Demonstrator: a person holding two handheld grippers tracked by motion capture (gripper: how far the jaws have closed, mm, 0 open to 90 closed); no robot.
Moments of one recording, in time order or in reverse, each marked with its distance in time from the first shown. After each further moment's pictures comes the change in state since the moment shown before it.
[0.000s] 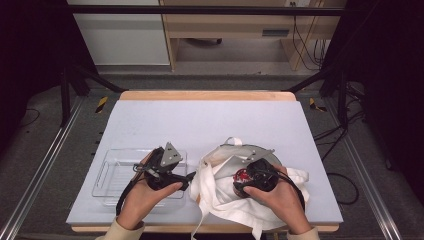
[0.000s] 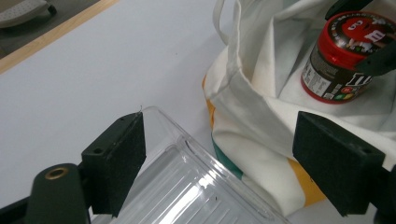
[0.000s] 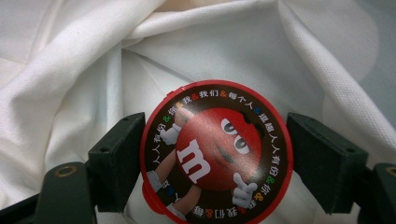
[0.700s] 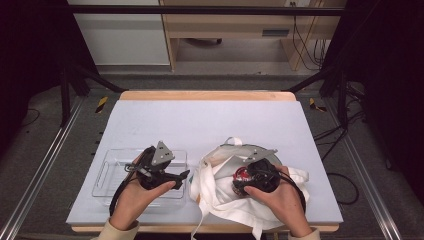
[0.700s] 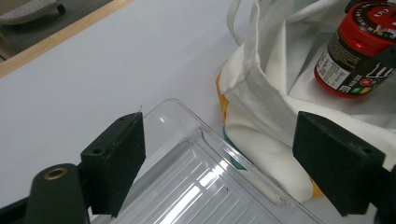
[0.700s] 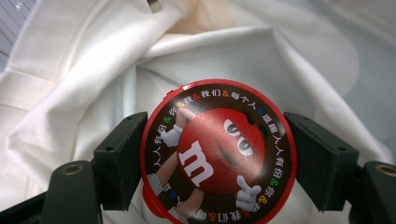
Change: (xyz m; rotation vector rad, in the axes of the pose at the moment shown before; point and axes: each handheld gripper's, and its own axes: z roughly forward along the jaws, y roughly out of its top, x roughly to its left) left arm 0.012 -0.002 -0.015 -0.016 0.016 -0.022; right arm 0.007 0.004 -0.014 -0.048 -0.009 0.005
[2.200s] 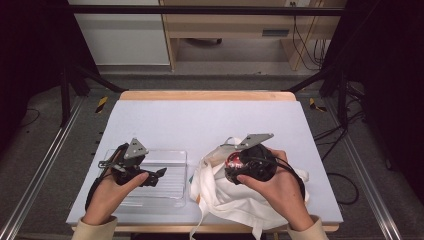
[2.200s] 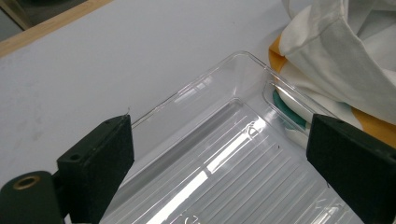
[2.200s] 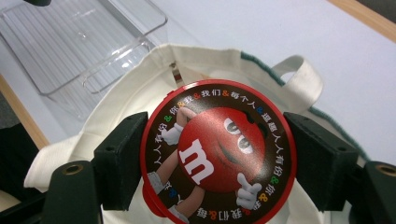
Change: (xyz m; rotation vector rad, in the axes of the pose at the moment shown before) left arm 0.049 -0.033 -0.021 0.034 0.039 -0.087; right arm 0.022 0.056 -0.045 -0.063 -0.026 -0.080
